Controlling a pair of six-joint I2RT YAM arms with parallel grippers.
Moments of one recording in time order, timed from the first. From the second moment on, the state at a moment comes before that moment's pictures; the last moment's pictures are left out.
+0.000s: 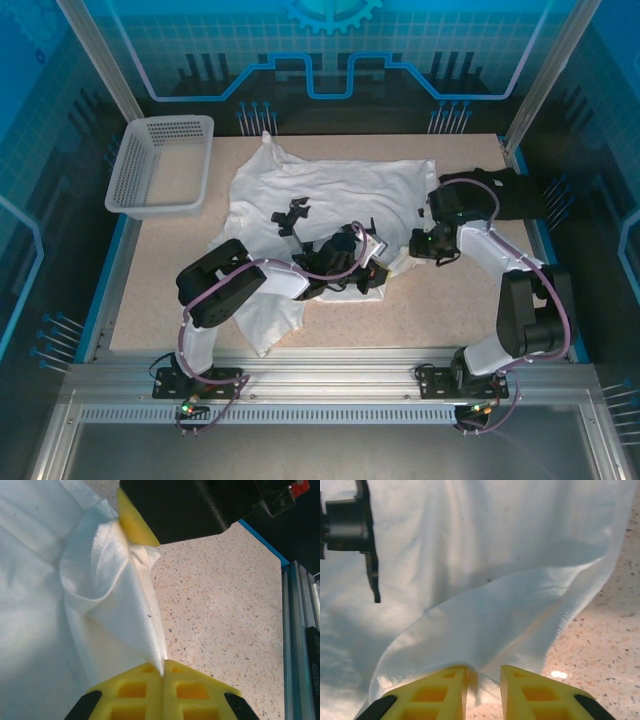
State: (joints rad) left arm -0.86 1.98 0.97 0.56 0.38 -0.38; right arm 0.14 1.51 0.96 -0.68 -0.11 0.22
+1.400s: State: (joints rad) left arm -0.86 1.99 0.91 0.54 0.34 -0.32; right arm 0.18 1.42 0.84 -0.69 -0.16 0.24
